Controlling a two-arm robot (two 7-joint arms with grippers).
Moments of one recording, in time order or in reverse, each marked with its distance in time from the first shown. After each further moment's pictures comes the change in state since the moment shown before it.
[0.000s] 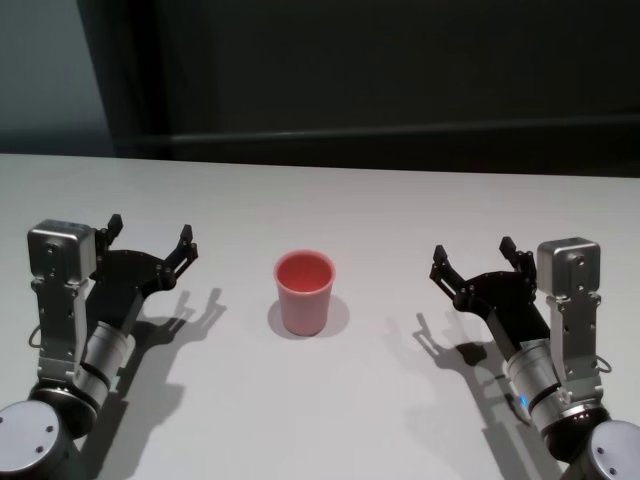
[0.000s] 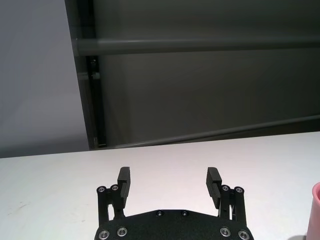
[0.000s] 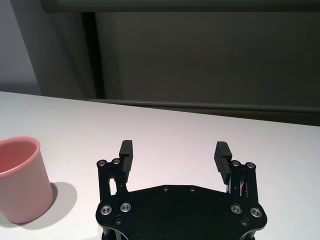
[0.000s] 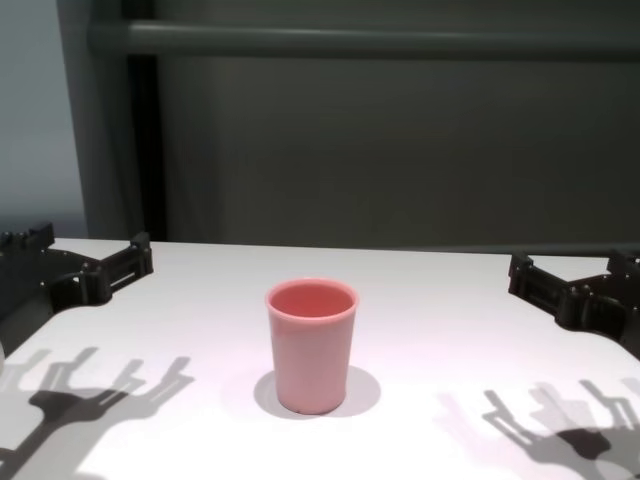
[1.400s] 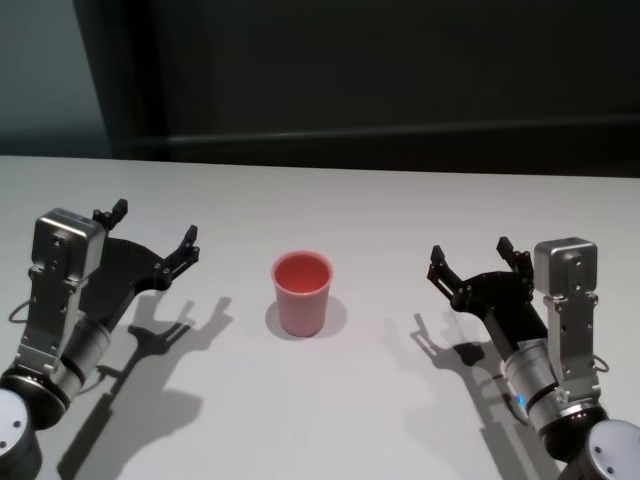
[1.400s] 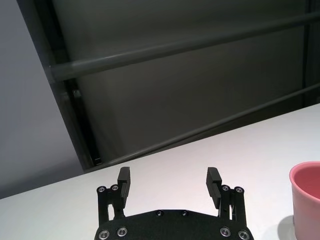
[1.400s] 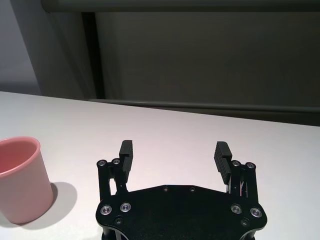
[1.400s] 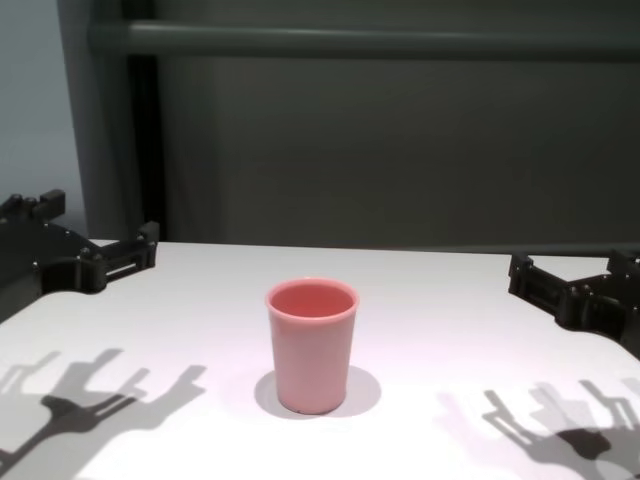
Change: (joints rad) left arm 0.003 0.079 -0.003 -0.070 0.087 0.037 -0.104; right arm 0.000 0.000 0.000 0.000 0.000 0.000 0.000
